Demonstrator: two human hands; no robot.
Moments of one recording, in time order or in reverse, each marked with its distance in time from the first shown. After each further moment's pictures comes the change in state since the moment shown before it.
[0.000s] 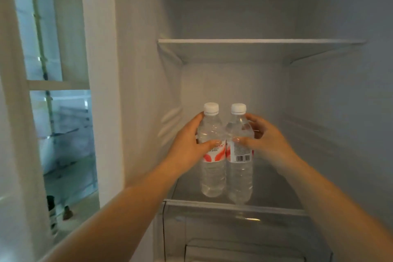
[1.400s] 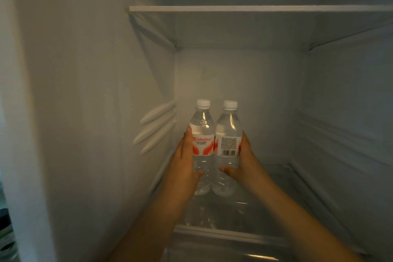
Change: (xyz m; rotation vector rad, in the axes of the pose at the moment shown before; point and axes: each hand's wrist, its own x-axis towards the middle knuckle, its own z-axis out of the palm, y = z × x) left_hand 0.033 -0.105 0.044 0.476 0.104 0.036; right_hand 0.056 0.101 0.045 -0.172 -0.113 -0.009
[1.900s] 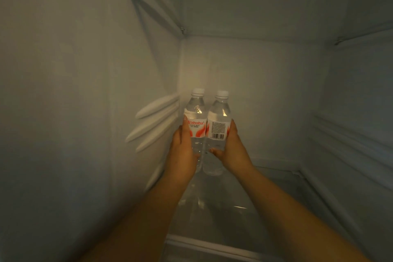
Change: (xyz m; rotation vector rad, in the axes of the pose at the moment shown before) left_hand 0.056 -0.051 0.037 -0.037 0.137 -0.141; right_hand 0.085 0.039 0.042 -0.051 0.044 0.009
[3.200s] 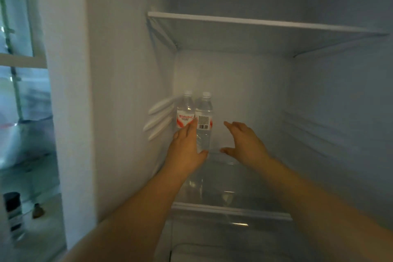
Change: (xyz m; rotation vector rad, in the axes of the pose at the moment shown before) left_hand -0.036 0.042 -0.042 0.115 -0.139 0.119; right_hand -0.067 -0.043 -0.071 -0.750 -0.067 -0.061
